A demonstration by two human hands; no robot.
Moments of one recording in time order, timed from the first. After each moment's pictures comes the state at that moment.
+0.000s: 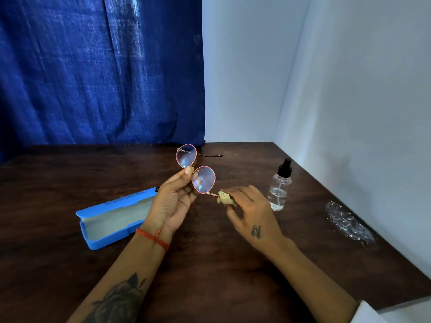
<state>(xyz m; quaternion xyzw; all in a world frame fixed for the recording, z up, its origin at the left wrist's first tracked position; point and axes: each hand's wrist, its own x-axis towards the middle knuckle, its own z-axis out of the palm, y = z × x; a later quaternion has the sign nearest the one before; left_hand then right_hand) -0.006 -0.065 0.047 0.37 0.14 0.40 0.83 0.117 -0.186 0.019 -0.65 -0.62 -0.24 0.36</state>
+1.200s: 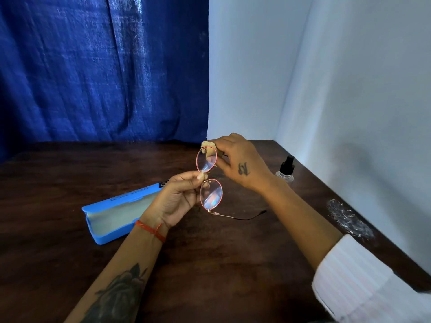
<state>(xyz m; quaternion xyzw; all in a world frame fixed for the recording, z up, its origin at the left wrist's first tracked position) -0.019 -0.057 0.045 0.51 0.05 0.26 0.82 0.126 -0.130 0.103 -0.63 -0.69 -0.20 0.29</state>
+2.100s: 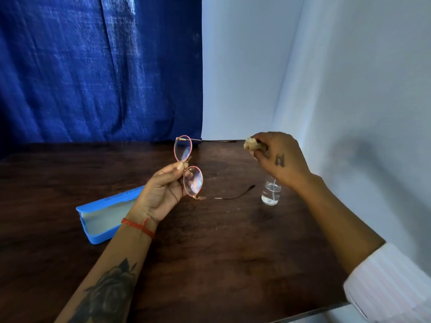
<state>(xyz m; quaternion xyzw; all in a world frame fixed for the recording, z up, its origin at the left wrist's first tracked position) -0.029 -0.047 0.050 0.44 0.04 0.30 0.84 0.166 -0.191 0.120 -0.76 -0.54 -0.24 0.27</state>
